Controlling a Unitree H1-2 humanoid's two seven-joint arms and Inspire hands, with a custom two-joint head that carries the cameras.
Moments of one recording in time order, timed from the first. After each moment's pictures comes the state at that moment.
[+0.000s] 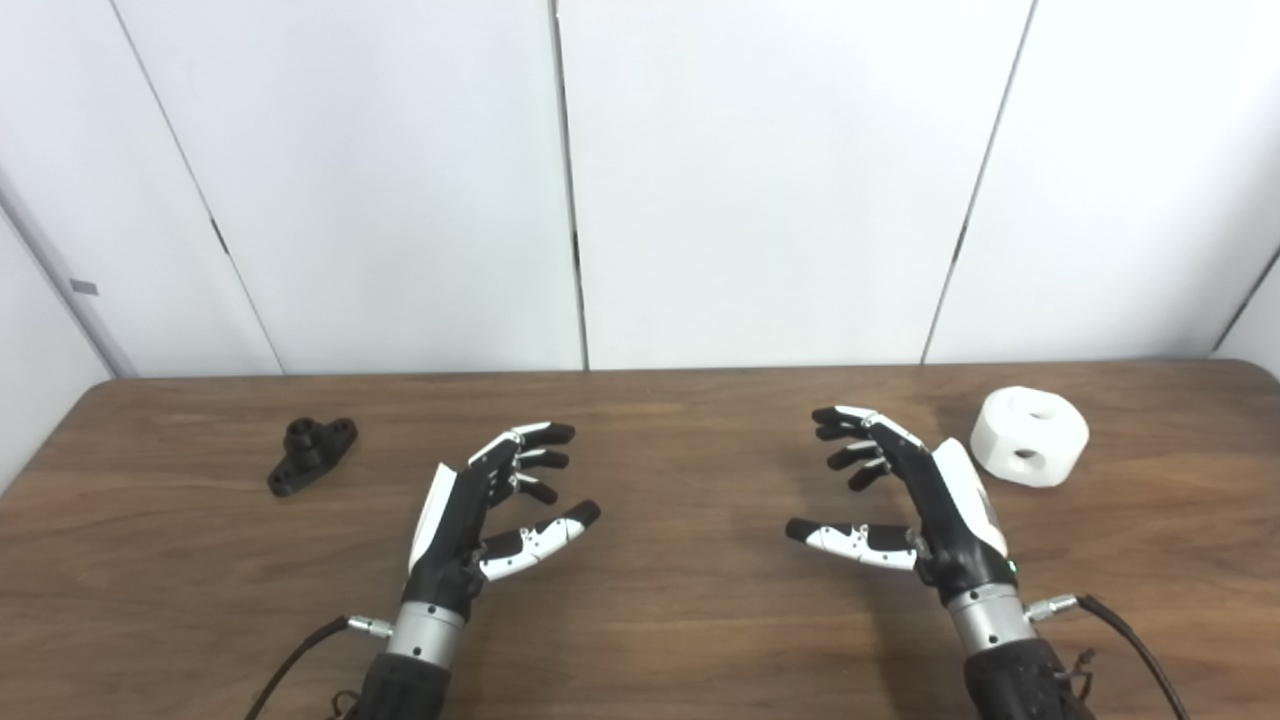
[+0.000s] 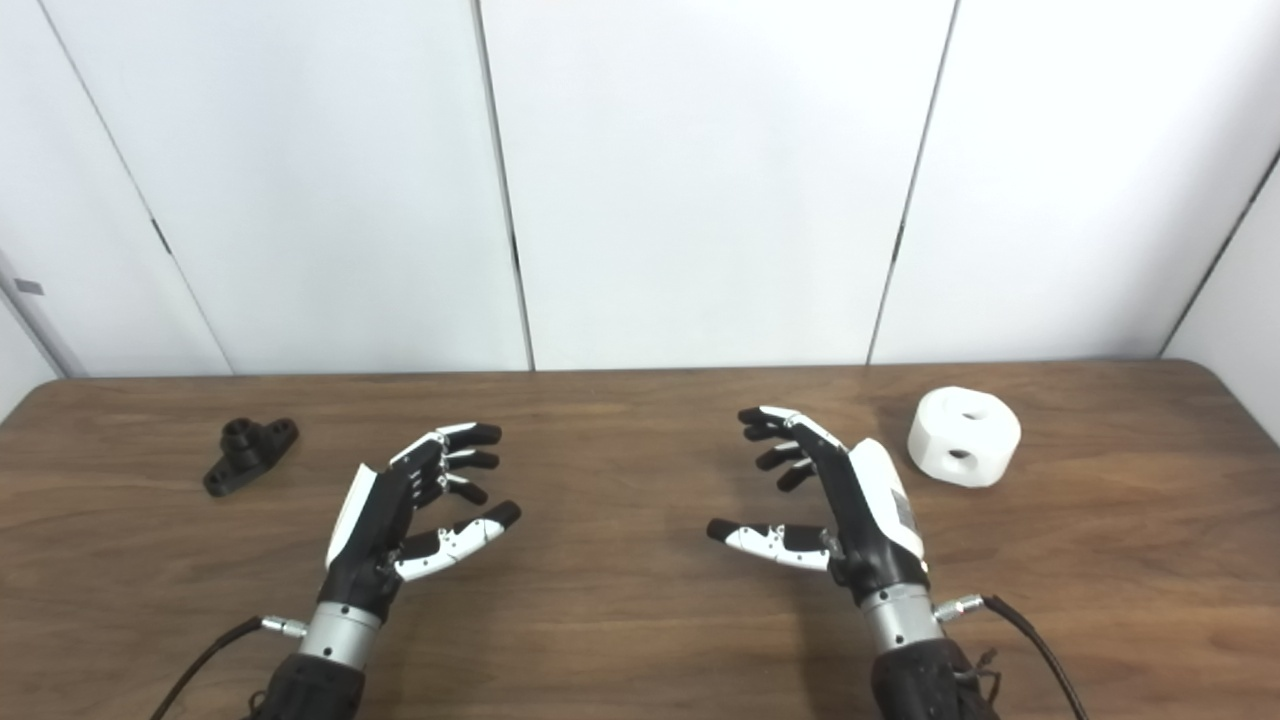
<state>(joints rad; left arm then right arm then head) -0.20 0.11 -0.06 0.14 0.18 -0.28 0.00 -0.19 -0.16 0.08 -0.03 -0.48 -0.08 -0.09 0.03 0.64</state>
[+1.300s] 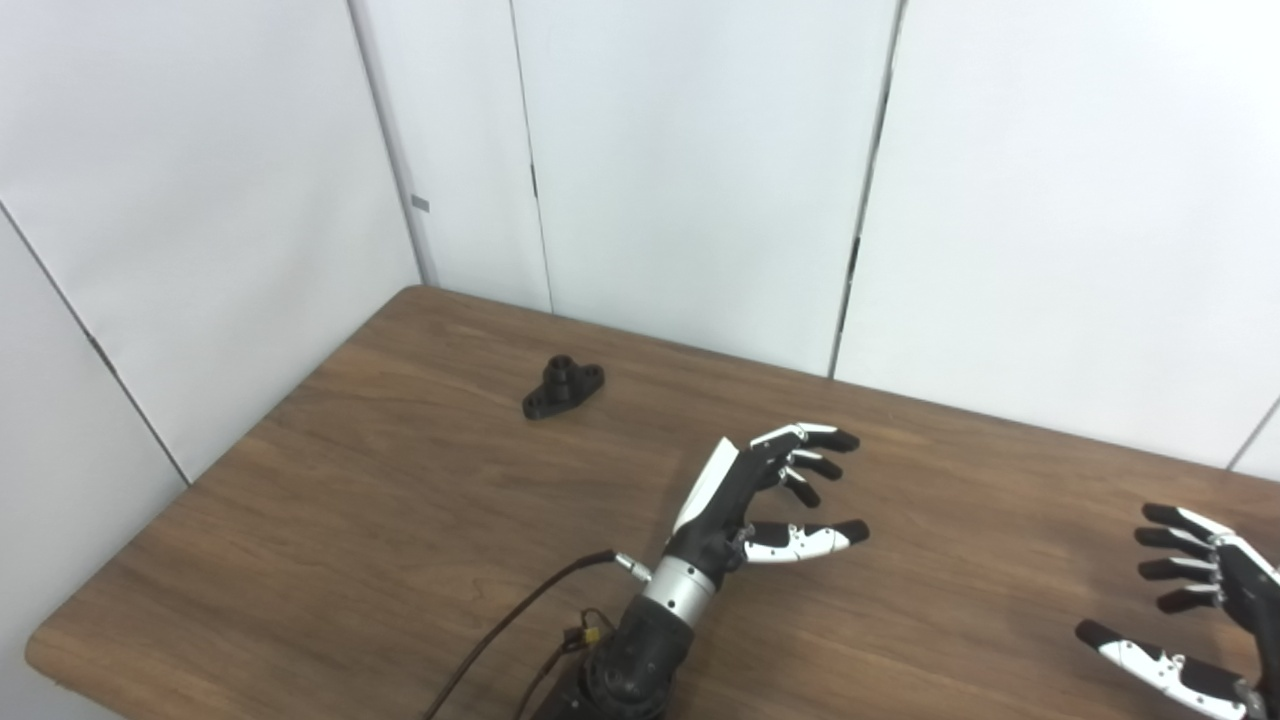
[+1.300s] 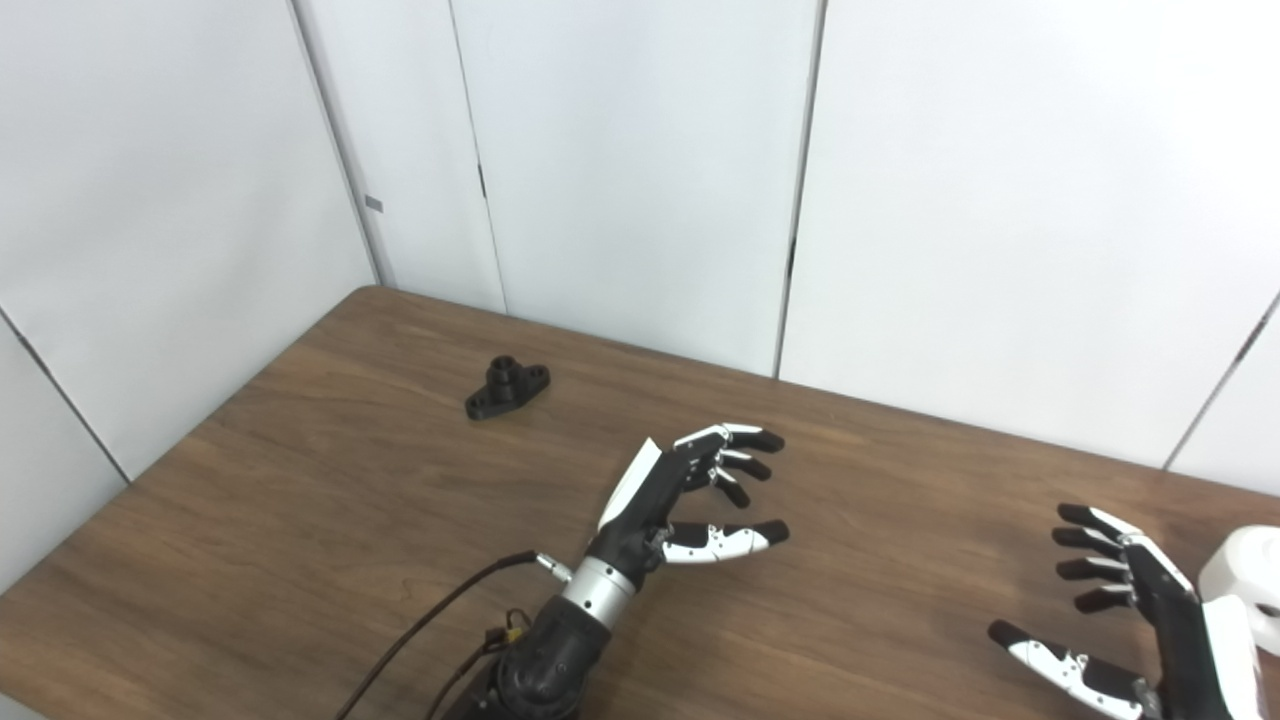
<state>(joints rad) -0.23 0.02 -0.08 0.23 0.25 -0.33 0.08 -0.16 -0.21 0.03 -0.03 -0.40 -0.12 -0.08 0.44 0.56</state>
